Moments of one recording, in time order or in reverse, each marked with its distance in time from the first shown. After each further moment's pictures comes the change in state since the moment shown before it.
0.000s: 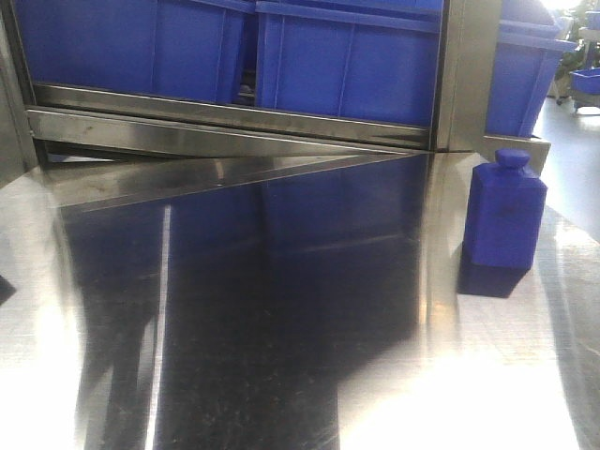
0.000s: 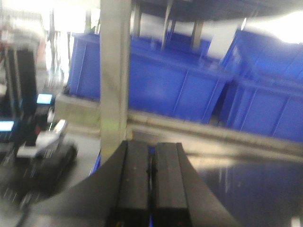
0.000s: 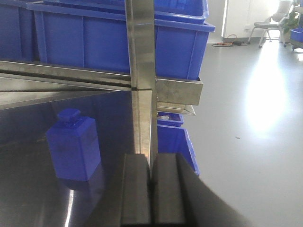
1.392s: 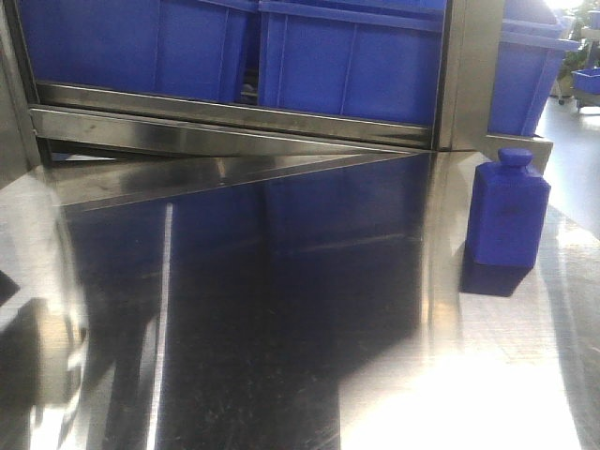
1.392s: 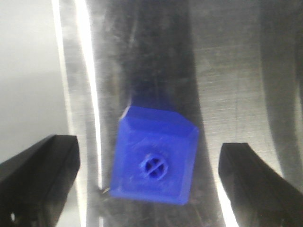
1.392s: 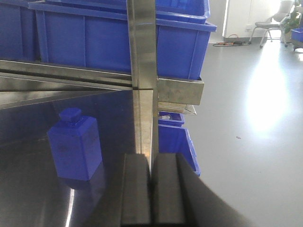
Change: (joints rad) left arm 0.000 1.322 -0.722 -0.224 0.687 0.336; right arm 0.000 0.000 0.000 0.000 0.000 0.000
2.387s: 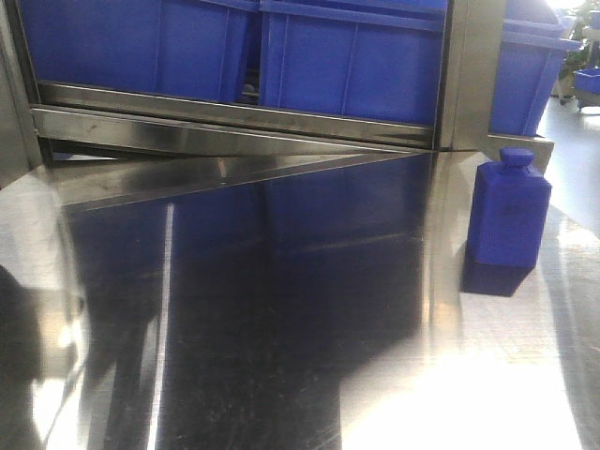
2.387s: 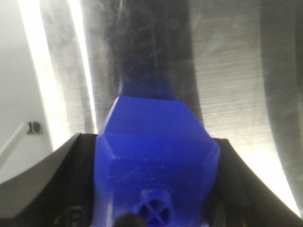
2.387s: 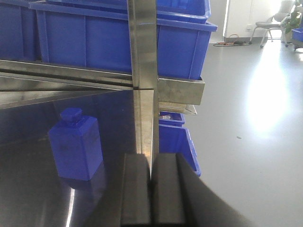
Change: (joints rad) left arm 0.000 0.053 -0.007 -0.005 0.015 0.015; right arm 0.000 0.000 0.000 0.000 0.000 0.000
